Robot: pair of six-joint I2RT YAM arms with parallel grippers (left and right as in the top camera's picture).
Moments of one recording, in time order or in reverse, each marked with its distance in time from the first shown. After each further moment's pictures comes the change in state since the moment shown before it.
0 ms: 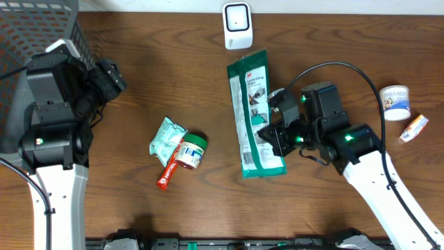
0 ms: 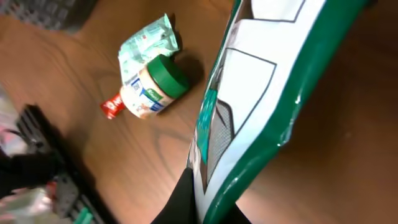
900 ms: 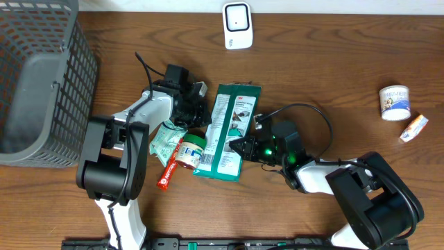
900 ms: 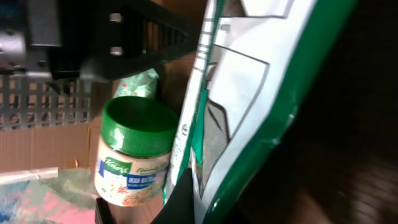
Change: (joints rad) left arm -0.372 0.826 -0.079 0.214 0.460 0.232; right arm 0.122 0.492 -0.565 1.437 -0.084 0.876
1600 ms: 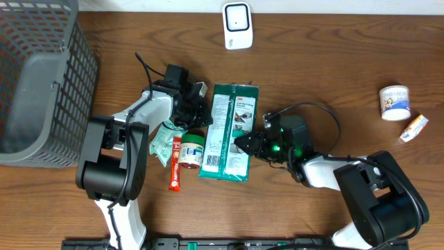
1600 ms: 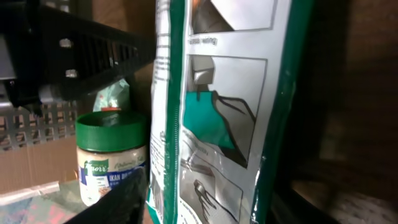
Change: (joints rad) left arm 0.000 -0.002 0.000 -0.010 0.002 0.003; right arm -0.093 -0.006 0.016 -0.139 -0.042 -0.004
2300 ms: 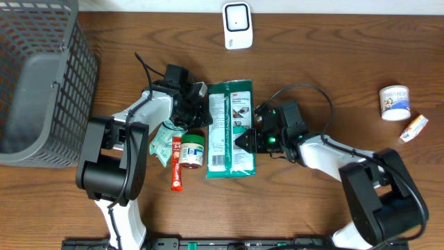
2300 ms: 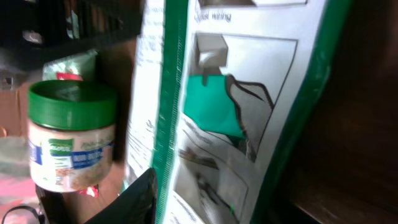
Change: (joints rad) left arm 0.000 0.000 0.000 0.000 -0.002 0.000; right arm -0.002 0.005 0.233 -0.495 0.000 -0.387
